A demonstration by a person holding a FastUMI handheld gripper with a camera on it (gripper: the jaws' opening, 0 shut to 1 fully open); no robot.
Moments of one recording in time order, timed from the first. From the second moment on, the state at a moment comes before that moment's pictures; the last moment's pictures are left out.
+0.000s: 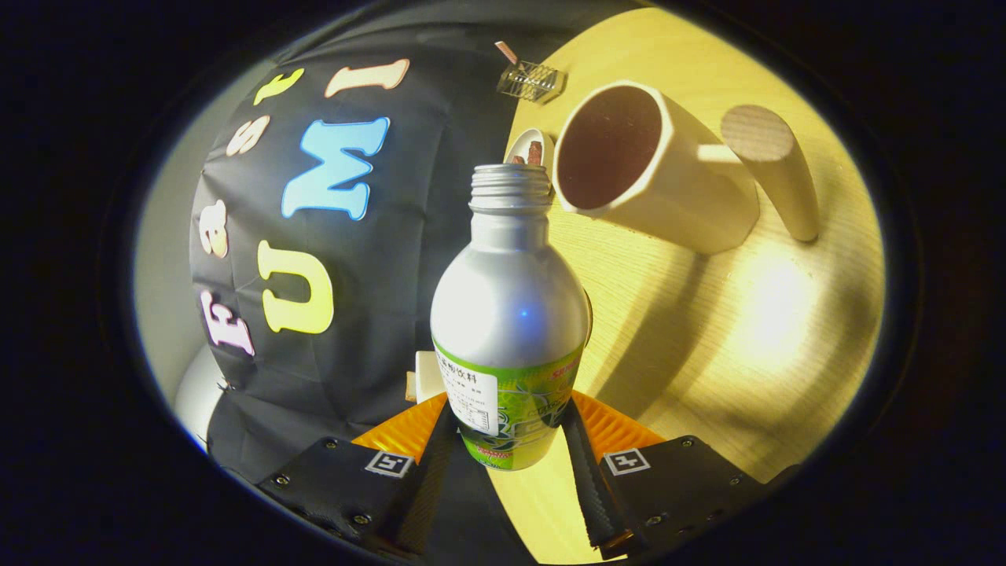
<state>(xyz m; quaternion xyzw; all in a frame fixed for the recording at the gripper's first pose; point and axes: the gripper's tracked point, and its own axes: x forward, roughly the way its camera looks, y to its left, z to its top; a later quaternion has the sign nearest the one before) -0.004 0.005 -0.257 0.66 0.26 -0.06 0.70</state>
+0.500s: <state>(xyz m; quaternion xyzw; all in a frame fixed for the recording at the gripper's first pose) 0.001 0.014 -0.260 0.71 0.27 -0.04 0.65</state>
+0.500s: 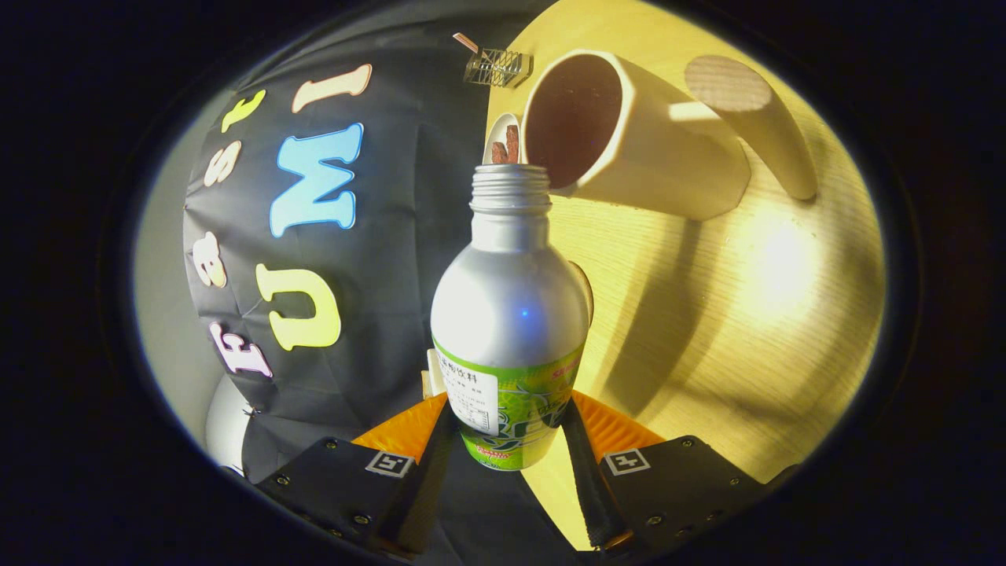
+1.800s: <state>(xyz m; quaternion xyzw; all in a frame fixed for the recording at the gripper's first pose) 0.008 0.007 -0.239 0.78 0.25 -0.06 0.57</state>
